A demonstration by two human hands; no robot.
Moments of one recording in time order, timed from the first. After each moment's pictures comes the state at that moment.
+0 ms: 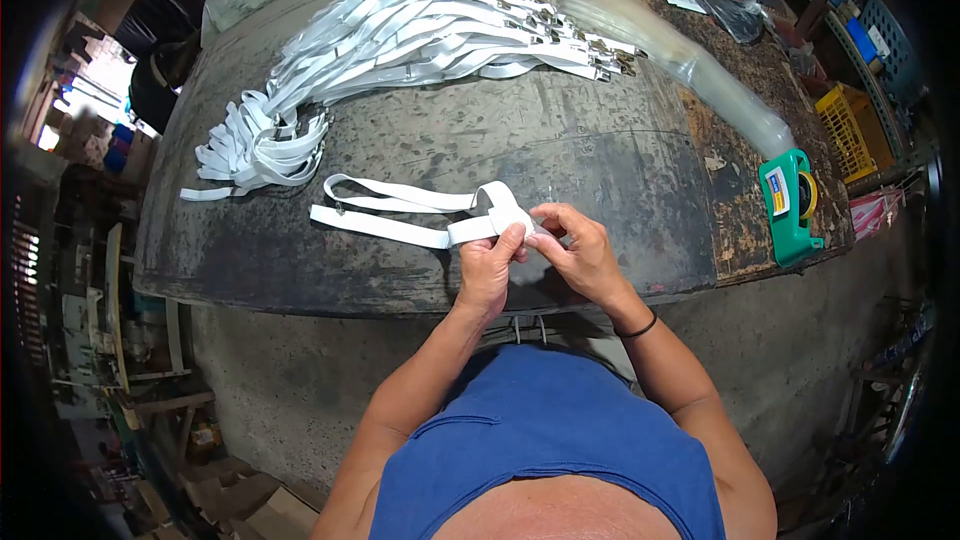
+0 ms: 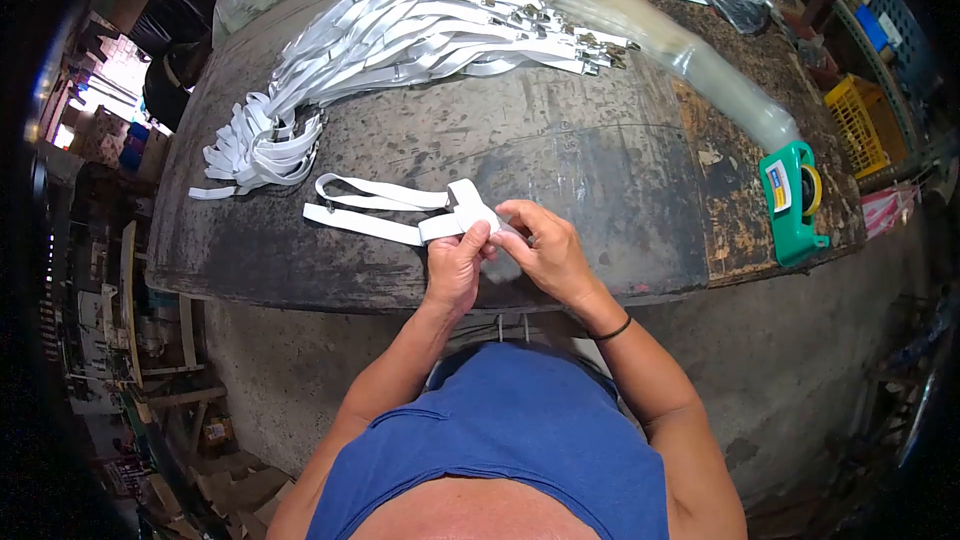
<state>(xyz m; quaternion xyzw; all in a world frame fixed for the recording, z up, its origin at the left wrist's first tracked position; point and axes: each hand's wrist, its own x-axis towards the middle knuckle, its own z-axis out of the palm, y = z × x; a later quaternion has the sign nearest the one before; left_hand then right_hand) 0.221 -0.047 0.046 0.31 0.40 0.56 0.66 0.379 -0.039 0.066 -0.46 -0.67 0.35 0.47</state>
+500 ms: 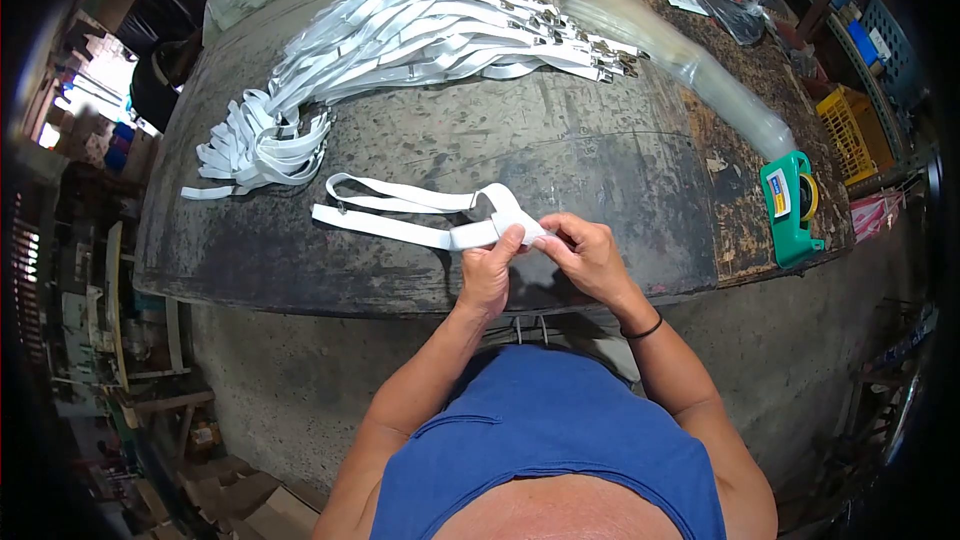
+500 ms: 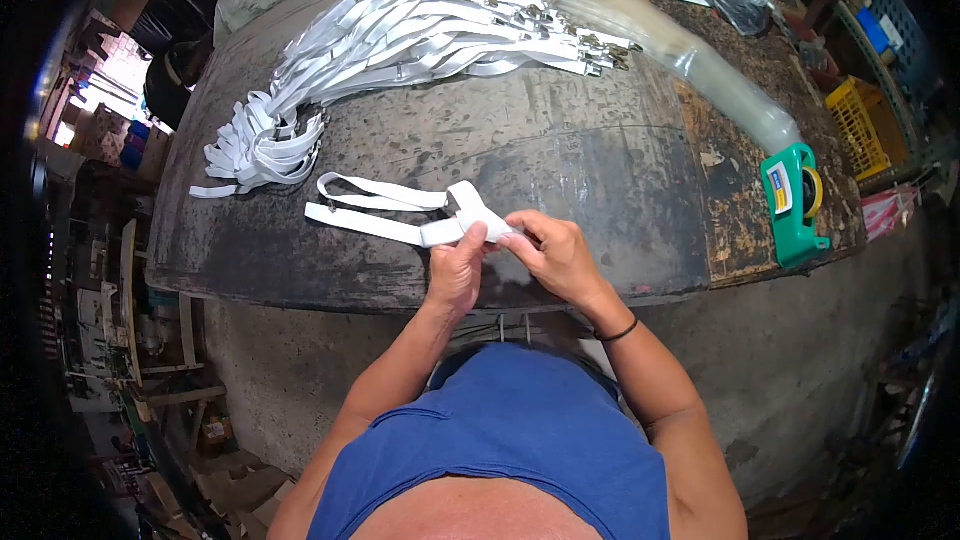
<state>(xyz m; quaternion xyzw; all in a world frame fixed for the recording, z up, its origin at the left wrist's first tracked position) 0.216 -0.046 0.037 0.35 0.39 0.55 0.65 0.385 -0.043 0.077 -0.49 -0.66 0.40 0.42</state>
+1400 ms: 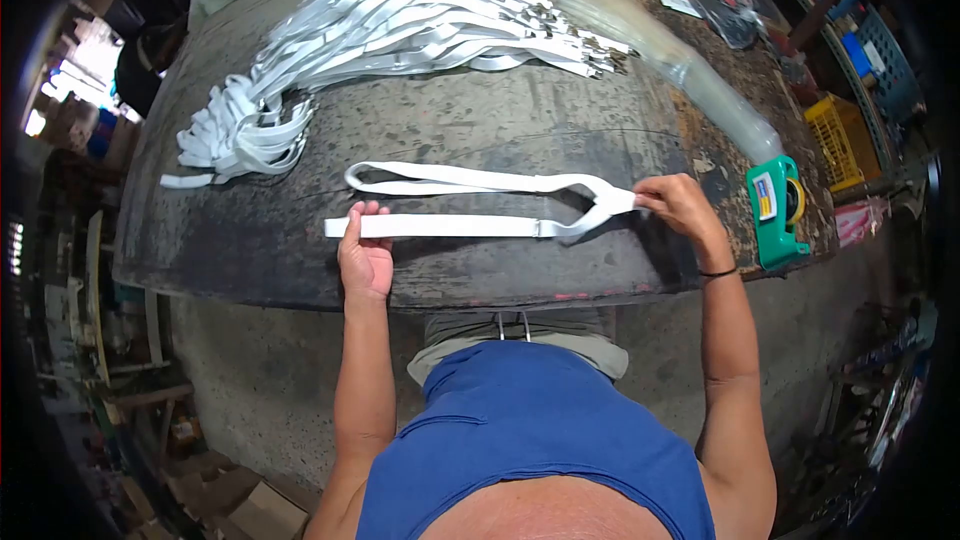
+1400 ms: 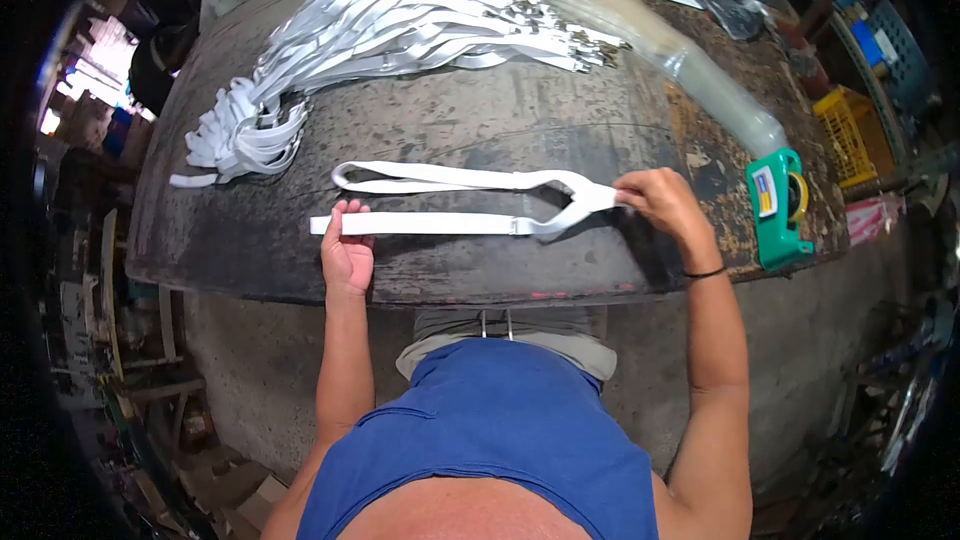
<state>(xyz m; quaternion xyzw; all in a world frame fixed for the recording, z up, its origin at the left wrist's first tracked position) 0.074 -0.025 0.005 0.09 0.41 0.71 0.57 0.542 0.011 0.090 -0.58 -0.77 0.23 0.14</state>
